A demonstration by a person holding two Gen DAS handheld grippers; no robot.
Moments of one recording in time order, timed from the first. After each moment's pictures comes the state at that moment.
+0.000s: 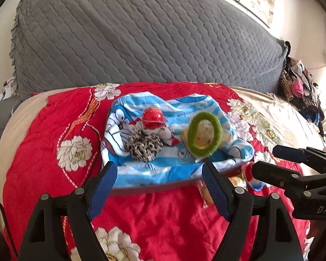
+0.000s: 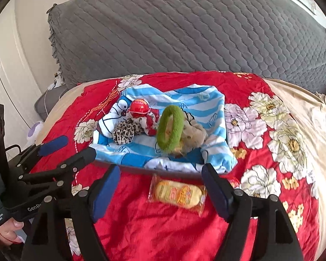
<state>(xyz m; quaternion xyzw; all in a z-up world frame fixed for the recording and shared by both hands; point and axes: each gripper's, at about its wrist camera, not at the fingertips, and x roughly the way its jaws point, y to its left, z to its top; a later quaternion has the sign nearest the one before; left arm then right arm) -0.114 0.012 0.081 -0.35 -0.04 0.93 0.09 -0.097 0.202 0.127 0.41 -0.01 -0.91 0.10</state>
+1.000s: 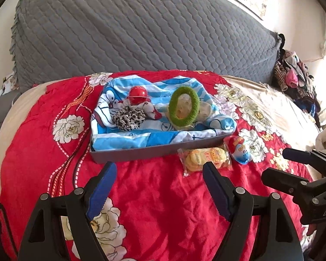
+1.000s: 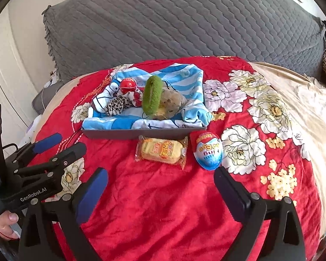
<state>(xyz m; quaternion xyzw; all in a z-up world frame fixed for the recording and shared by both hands) -0.063 0.036 0.069 -0.36 -0.03 0.92 0.11 -0.029 0.236 0.110 0.43 -0.03 -0.90 0.07</state>
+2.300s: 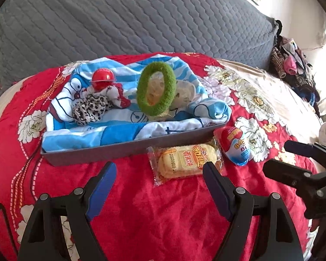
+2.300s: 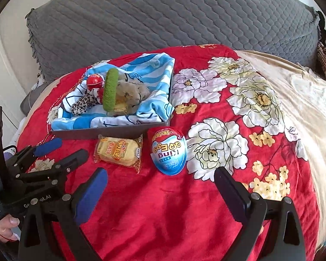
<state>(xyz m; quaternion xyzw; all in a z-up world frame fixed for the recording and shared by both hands) -0.111 0.100 0.024 -0.40 -0.02 0.91 0.12 -0.063 0.299 0.072 0.45 -0.04 -0.89 0.05</state>
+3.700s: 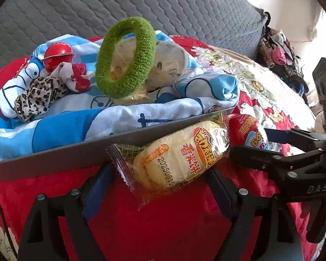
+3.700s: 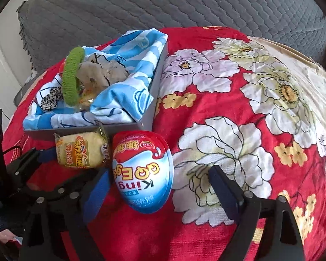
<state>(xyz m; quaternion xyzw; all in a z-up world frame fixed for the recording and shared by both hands) -0.164 0.140 -0.037 -0.42 -0.02 0.89 0.19 -0.128 0.316 0.010 0.47 -0.04 -0.88 0.07</state>
